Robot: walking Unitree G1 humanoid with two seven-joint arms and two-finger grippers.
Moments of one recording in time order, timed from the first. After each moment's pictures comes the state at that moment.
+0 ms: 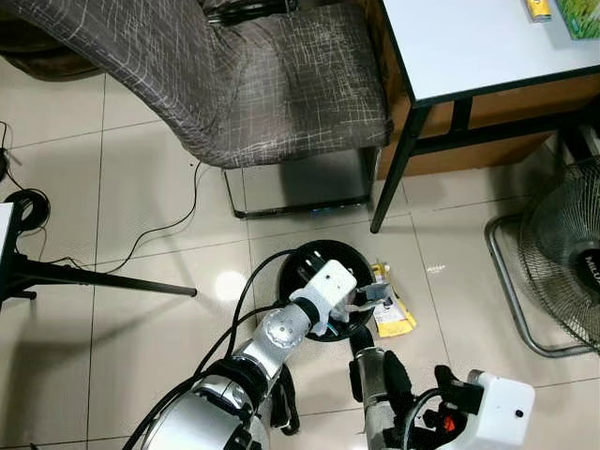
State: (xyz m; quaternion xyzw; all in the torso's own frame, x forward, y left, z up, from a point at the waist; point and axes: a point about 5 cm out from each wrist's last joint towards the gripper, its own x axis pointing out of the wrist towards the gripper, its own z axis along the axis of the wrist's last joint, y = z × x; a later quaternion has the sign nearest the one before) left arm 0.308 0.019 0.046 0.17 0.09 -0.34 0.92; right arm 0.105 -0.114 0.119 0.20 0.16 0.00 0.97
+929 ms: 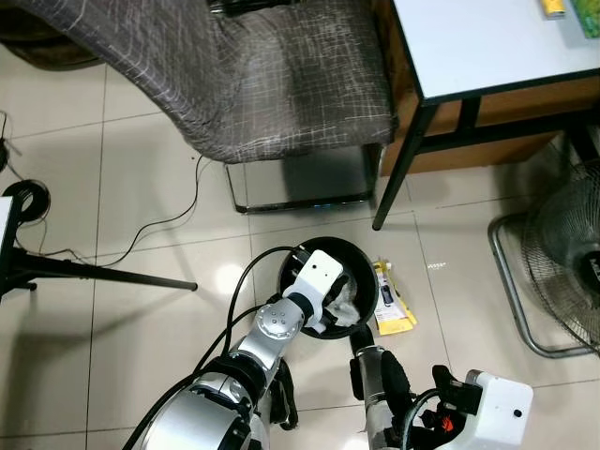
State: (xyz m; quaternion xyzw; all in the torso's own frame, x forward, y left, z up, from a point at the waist) left arm 0.314 0.026 0.047 0.11 0.11 -0.32 0.93; right arm 0.105 -0.113 0.120 0.20 0.16 0.00 0.97
